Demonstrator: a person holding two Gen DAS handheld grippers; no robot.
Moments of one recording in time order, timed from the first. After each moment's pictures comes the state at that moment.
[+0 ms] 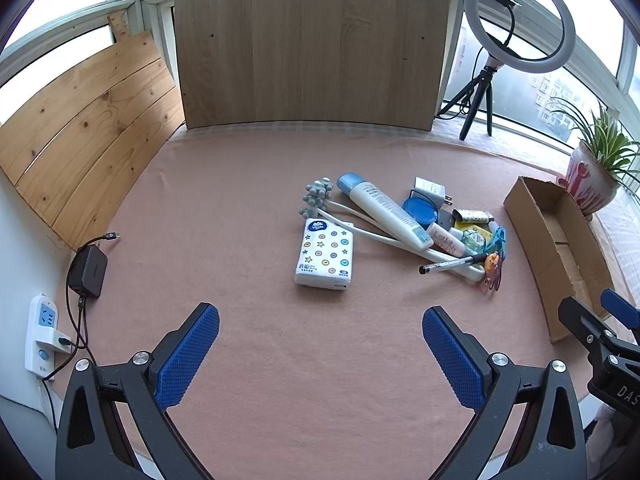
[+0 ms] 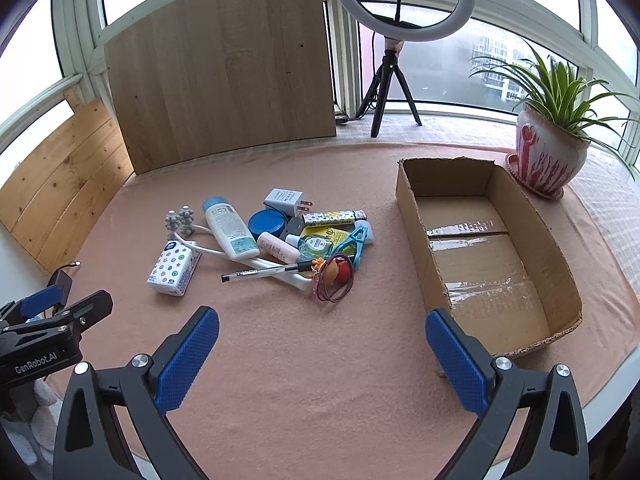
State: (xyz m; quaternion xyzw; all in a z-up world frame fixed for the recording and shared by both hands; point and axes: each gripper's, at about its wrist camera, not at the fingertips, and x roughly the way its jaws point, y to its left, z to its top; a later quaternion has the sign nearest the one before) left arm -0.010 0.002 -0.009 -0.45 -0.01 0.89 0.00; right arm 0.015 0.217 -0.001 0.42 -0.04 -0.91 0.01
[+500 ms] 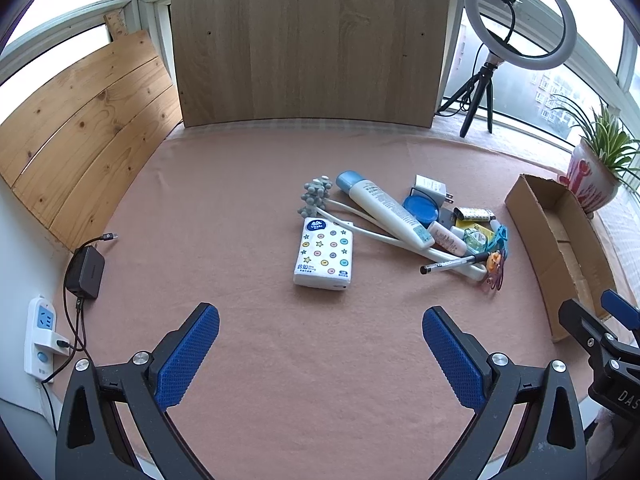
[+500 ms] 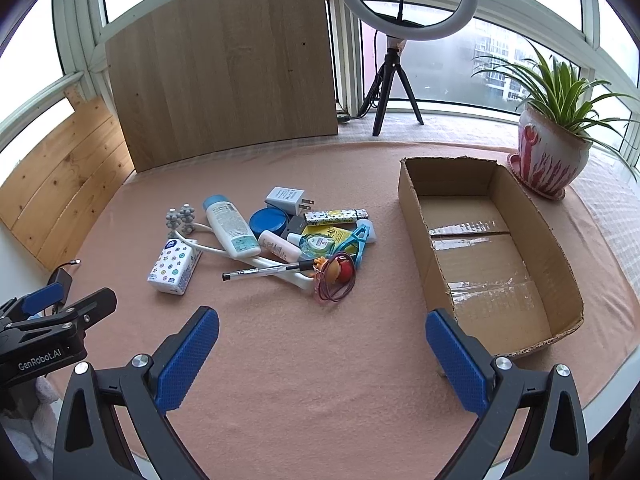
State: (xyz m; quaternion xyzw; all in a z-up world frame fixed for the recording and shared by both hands) left arm -0.015 0.001 -0.013 -0.45 -0.01 0.89 0.00; right arm 0.014 0.217 -0.002 0.42 -0.04 -0.90 0.01
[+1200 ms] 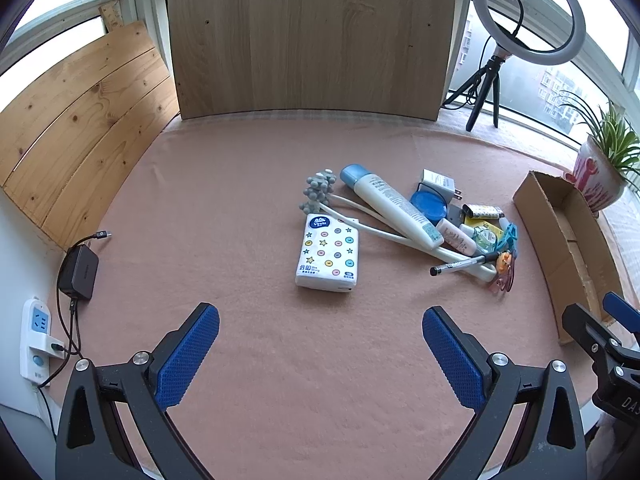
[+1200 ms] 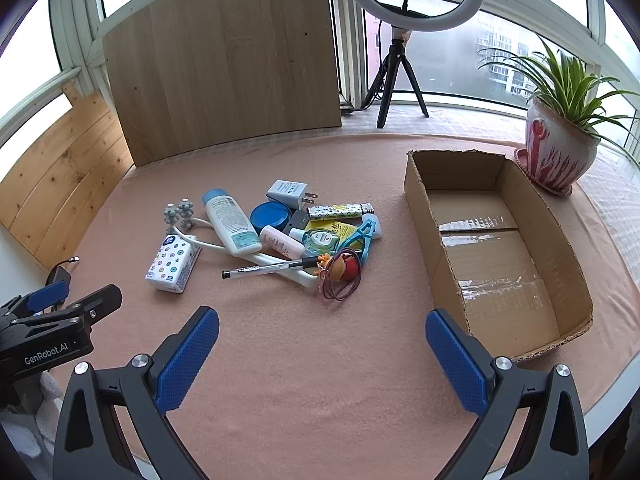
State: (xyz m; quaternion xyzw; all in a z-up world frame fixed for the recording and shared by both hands) left arm -0.031 0.000 -0.027 -0.46 -0.01 0.89 0.00; right arm 0.002 0.214 -0.009 0.44 -0.04 -0.90 0.02
